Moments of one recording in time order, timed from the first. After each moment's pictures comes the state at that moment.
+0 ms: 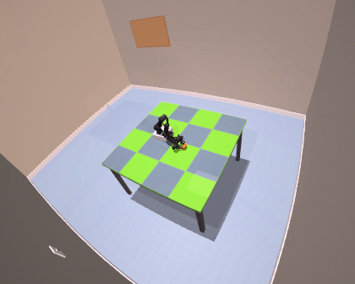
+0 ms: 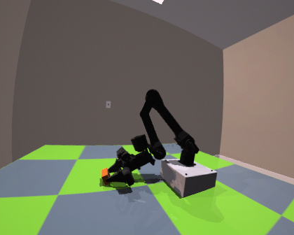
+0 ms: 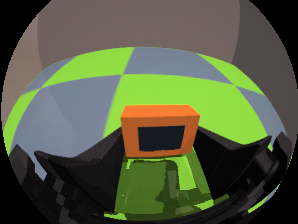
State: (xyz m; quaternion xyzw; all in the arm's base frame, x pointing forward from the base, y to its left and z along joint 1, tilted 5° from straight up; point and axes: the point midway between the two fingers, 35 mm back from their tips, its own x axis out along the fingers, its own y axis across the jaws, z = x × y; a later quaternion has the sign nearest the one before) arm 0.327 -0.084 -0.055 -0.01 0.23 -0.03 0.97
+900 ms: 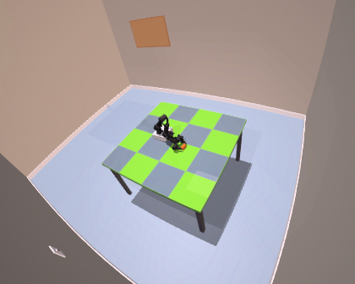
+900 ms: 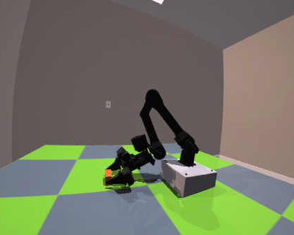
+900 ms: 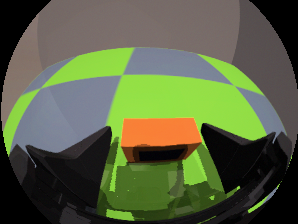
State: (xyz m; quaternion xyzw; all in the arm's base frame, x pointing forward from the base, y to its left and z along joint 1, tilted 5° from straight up) arm 0.327 -0.084 -0.054 -0.01 0.23 -0.03 0.97
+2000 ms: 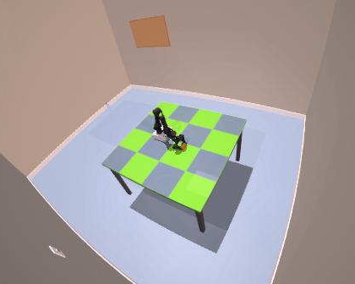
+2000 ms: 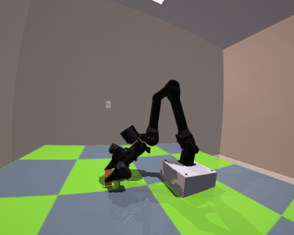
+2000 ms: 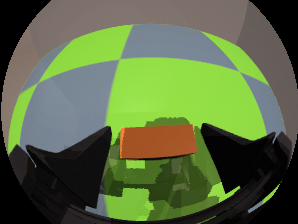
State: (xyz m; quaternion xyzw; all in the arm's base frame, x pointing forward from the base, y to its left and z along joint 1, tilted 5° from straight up) arm 0.336 -0.087 -0.043 0.01 0.36 -0.03 0.93
